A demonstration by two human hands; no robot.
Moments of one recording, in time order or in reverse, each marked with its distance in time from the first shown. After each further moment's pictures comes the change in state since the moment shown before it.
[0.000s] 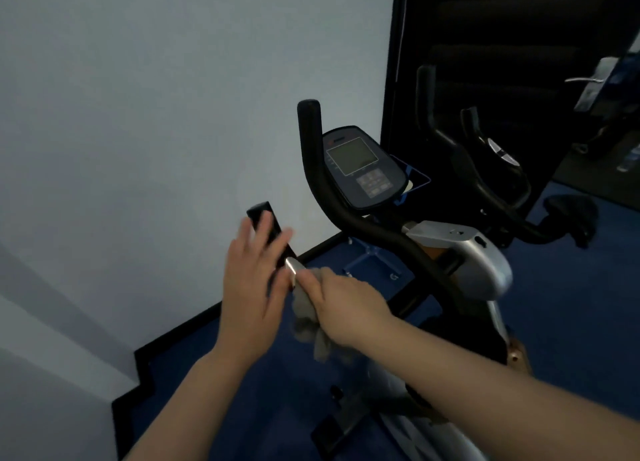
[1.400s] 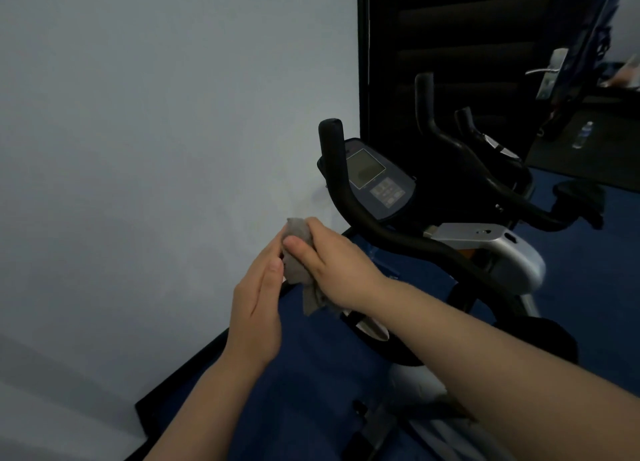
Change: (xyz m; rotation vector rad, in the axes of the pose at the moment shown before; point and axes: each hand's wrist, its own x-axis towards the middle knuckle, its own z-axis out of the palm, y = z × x) left_hand 0.039 -0.037 -0.035 -0.771 -0.120 -0.257; right_hand 0.064 -0.058 -0.029 0.450 0.277 -0.086
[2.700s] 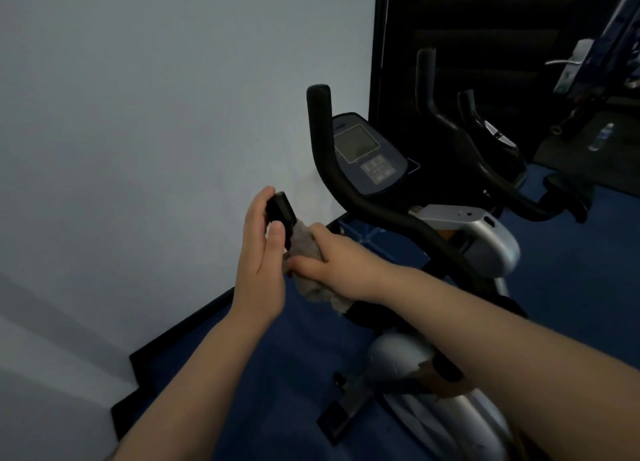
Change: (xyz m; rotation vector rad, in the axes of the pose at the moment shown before) left_hand -0.009 0.000 0.041 0.124 0.169 -0.052; right_hand -0.033 0.040 -0.015 -0.020 -0.286 0.047
